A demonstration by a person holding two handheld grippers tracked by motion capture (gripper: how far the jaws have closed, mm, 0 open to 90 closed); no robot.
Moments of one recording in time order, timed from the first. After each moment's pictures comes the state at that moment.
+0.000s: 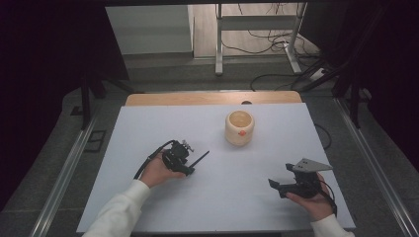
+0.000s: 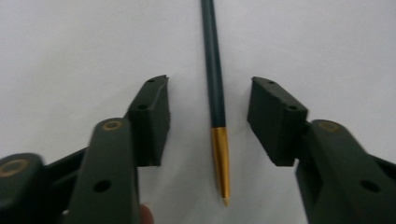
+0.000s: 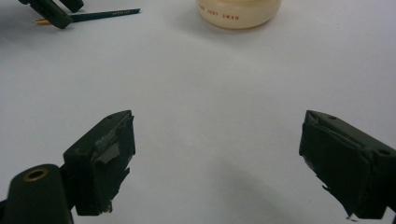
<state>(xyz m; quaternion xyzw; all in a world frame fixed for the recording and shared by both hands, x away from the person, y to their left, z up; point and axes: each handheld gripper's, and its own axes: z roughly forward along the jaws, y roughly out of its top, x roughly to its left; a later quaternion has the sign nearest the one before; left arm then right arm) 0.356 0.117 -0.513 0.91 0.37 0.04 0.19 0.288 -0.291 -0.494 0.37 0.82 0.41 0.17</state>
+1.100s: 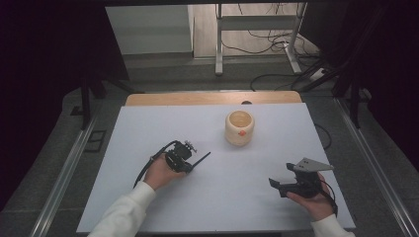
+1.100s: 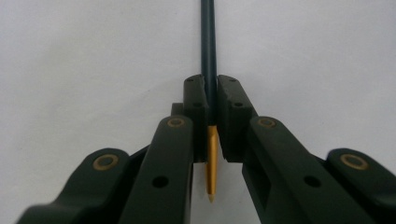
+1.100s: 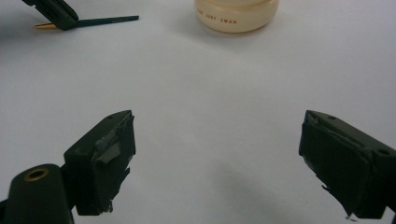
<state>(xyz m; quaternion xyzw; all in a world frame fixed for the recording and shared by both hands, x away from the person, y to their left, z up) 0.352 0.106 -0.508 0.91 0.38 0.03 0.17 0.288 -0.292 -0.491 0.37 0.81 0.41 0.17</state>
